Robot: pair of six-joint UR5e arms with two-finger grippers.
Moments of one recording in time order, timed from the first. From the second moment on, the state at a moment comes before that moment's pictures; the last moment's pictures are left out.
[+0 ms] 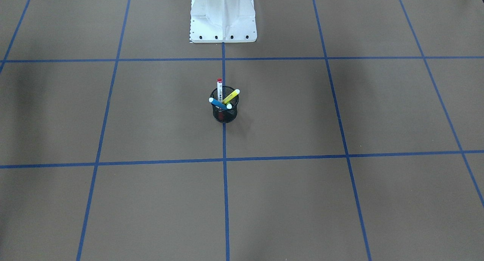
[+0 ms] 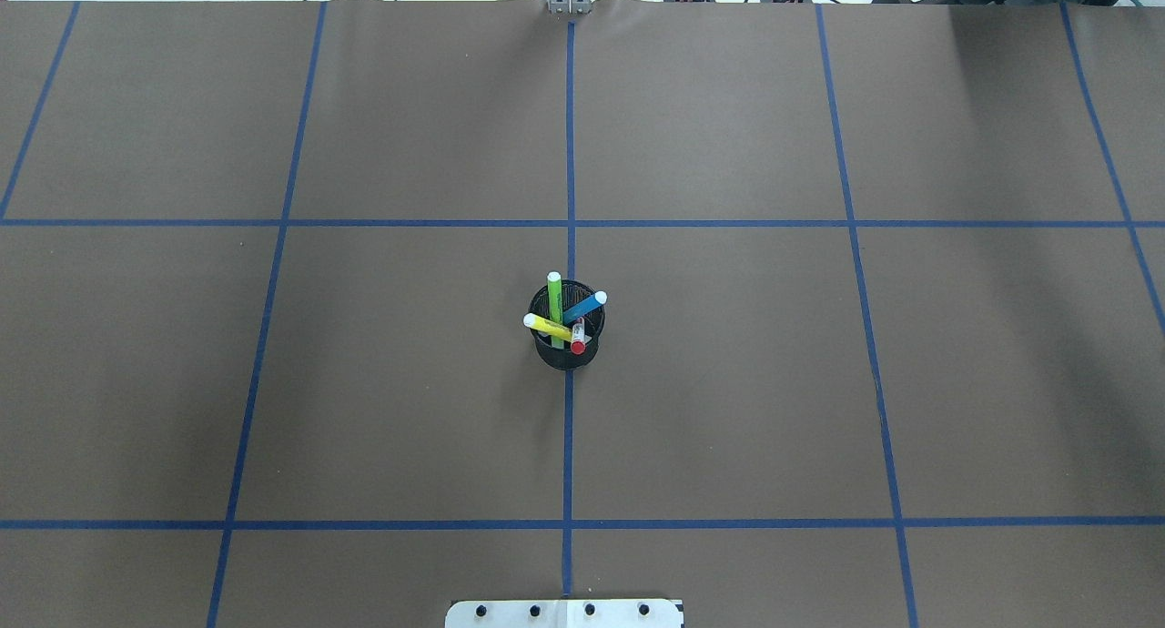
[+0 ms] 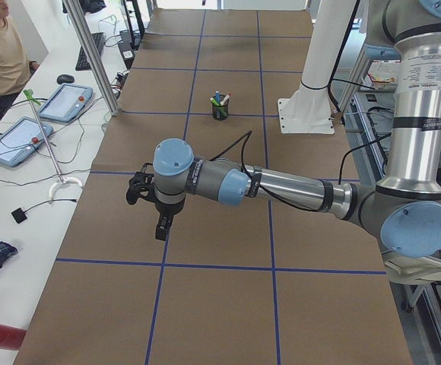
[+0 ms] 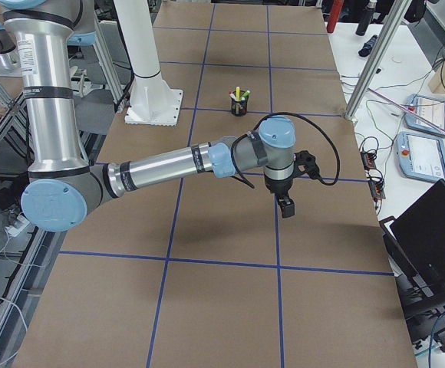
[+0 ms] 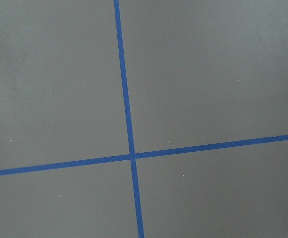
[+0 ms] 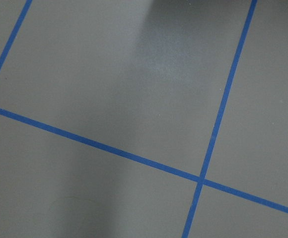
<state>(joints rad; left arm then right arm) -1.58 -1.60 -1.72 -1.70 -2.36 -0.07 1.47 -1.47 1.77 -1.49 2.28 -0.03</state>
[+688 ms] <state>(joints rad) -1.49 -1.64 -1.70 -1.97 -2.35 -0.08 1.28 -1.30 1.77 -1.44 2.27 0.06</state>
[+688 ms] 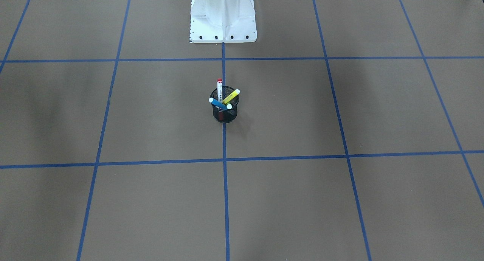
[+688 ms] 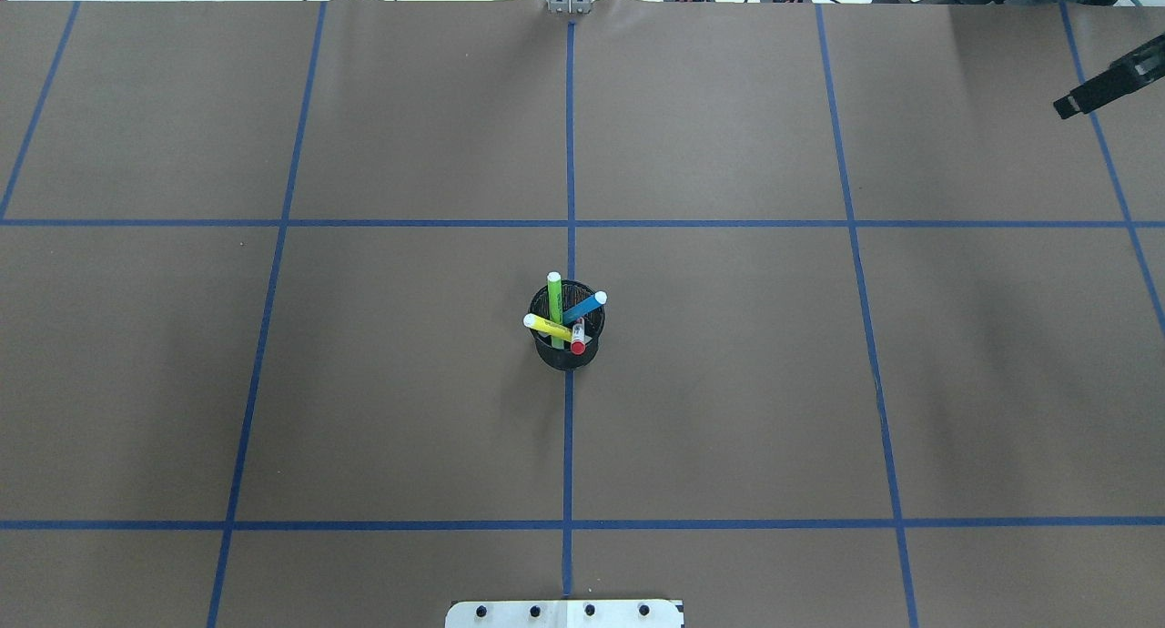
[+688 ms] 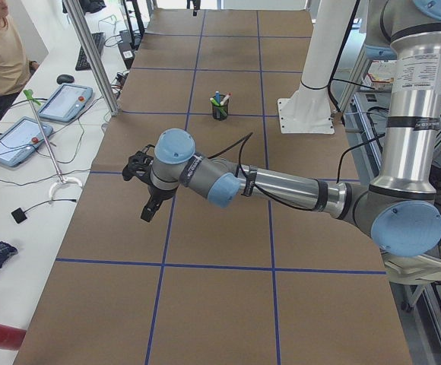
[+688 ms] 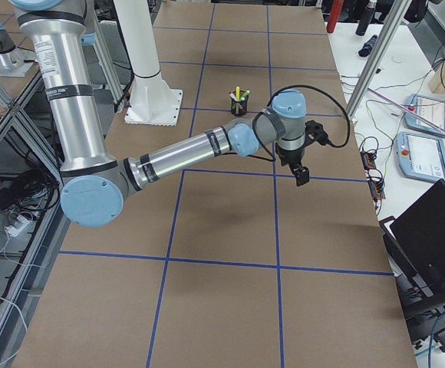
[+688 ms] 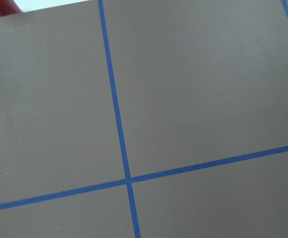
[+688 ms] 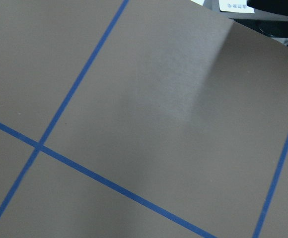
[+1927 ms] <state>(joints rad) -1.30 -1.75 -1.71 -2.08 -2.35 -0.49 0.88 -0.98 1.78 -1.39 2.20 0.64</state>
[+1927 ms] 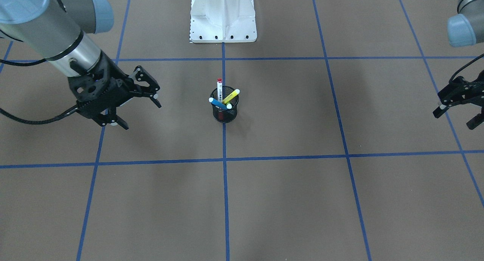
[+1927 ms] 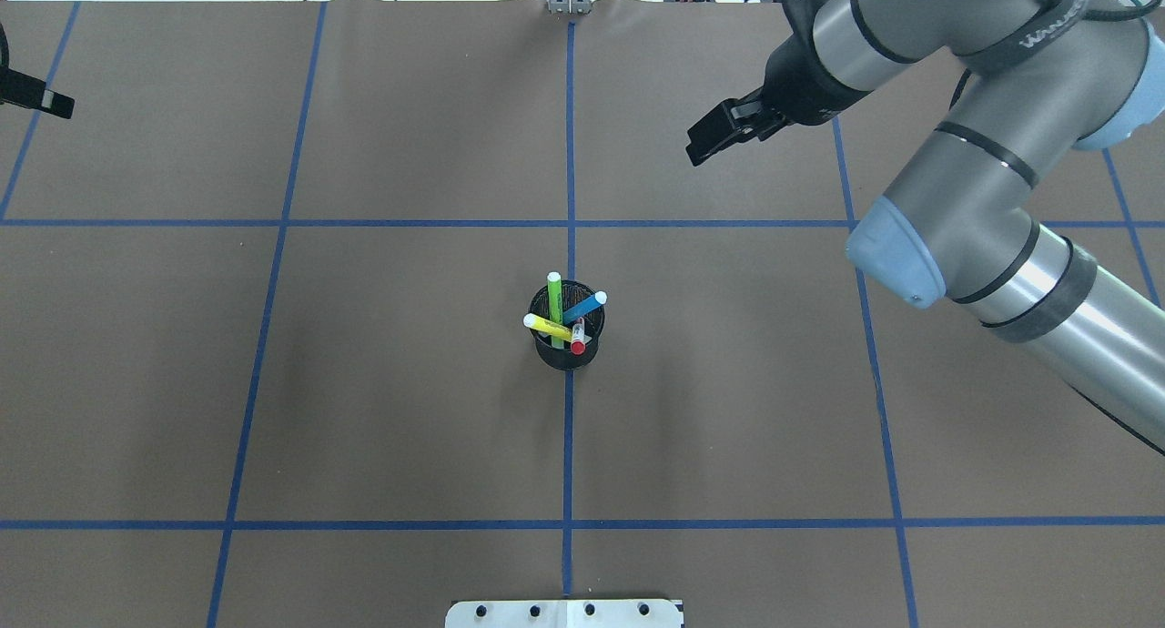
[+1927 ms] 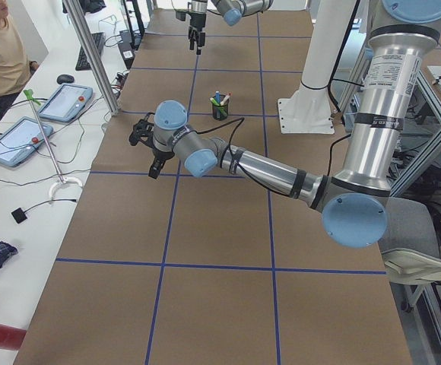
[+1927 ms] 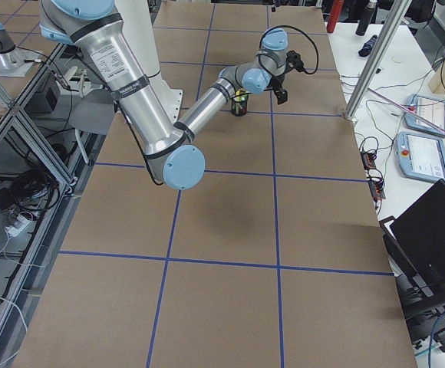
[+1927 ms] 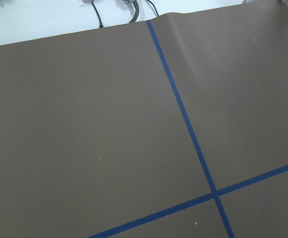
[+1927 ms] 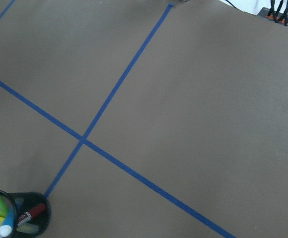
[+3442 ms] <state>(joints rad) -1.28 -1.75 -1.70 -2.08 -2.35 -0.50 0.64 -0.62 1.47 -1.86 2.19 0.57</state>
